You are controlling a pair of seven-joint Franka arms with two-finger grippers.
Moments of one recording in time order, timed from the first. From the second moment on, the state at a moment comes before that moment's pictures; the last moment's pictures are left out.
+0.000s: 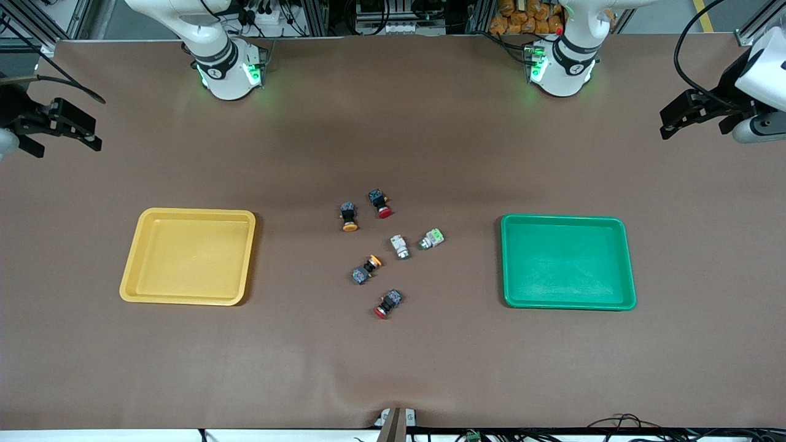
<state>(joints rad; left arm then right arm) 0.00 -0.09 -0.11 -1.59 0.04 1.49 -0.18 0.01 -0.04 -0.01 -1.54 0.02 1.49 -0.10</state>
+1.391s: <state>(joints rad) -0.03 0.05 -0.27 -1.75 0.04 1.71 -0.25 -0.01 0.16 -0.02 -1.52 0.08 1.50 0.18</state>
